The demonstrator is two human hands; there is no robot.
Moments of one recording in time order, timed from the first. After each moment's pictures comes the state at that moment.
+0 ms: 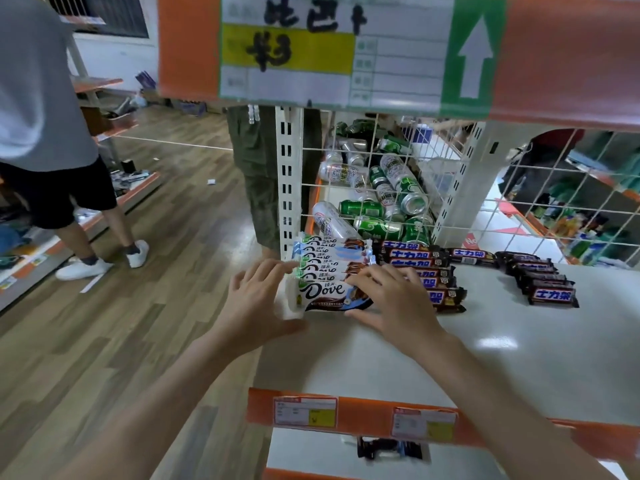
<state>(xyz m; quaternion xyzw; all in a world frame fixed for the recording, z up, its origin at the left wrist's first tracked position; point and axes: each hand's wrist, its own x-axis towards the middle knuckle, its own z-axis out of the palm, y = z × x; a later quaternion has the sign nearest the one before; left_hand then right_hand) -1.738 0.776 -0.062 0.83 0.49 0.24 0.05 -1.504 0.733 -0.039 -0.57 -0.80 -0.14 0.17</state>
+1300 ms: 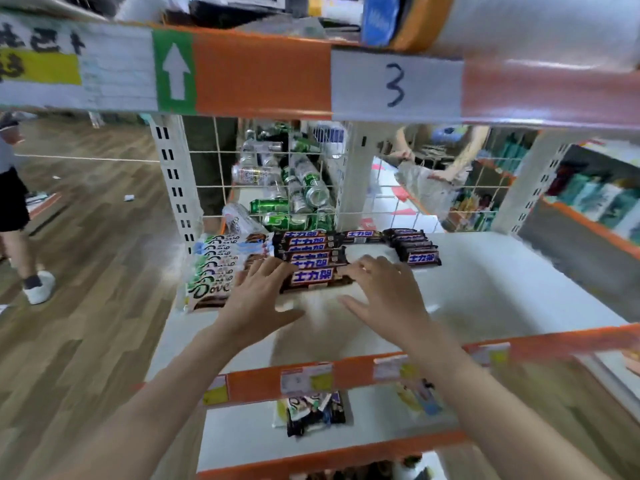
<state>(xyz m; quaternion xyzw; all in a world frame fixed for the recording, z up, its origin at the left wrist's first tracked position) -1.604 0.736 -0.047 0.89 0.40 0.21 0.05 -1.403 0.645 -0.008 -0.69 -0.71 -0.11 0.10</state>
